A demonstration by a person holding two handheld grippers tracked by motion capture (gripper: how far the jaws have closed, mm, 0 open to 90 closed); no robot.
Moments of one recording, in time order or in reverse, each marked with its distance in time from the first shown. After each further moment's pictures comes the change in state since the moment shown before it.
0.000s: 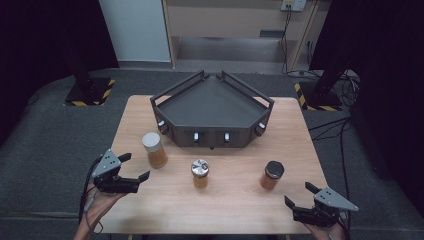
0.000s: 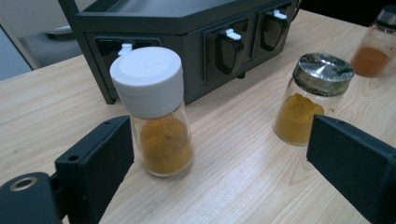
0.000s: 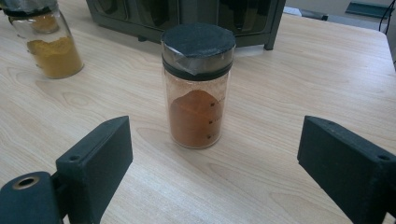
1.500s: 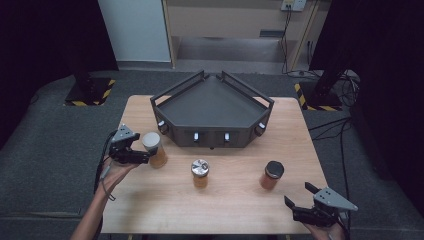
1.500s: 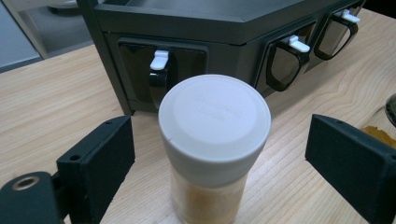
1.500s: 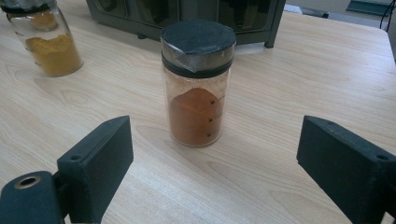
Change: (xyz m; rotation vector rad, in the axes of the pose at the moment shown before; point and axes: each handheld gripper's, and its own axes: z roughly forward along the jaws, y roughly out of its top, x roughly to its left) left arm 0.042 0.036 0.070 0.082 0.022 -0.054; right arm 0.000 0.001 0.001 0.009 0.001 -0.001
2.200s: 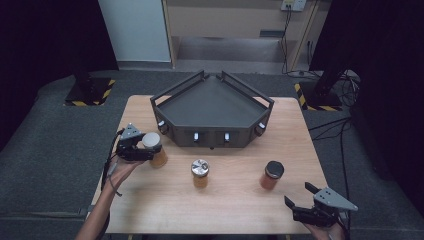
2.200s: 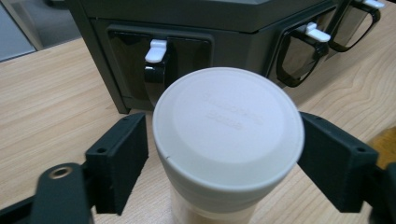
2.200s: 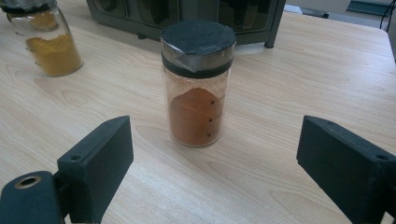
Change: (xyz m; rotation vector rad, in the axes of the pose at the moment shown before) left arm 0.004 -0.003 0.023 0.020 0.002 -0.007; right arm 0.000 0.000 0.000 -0.001 0.000 0.000
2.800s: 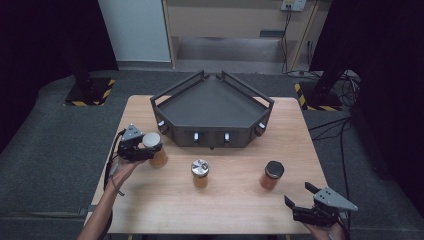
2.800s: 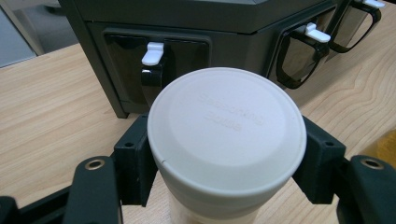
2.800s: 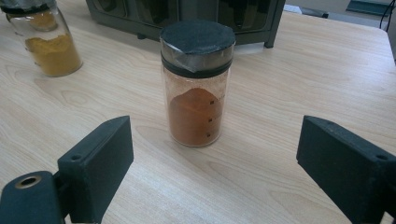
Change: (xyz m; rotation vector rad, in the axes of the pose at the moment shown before) left arm -0.003 -0.002 0.002 -0.009 0.001 0.019; right arm 0.000 0.000 0.000 0.000 -0.001 0.000
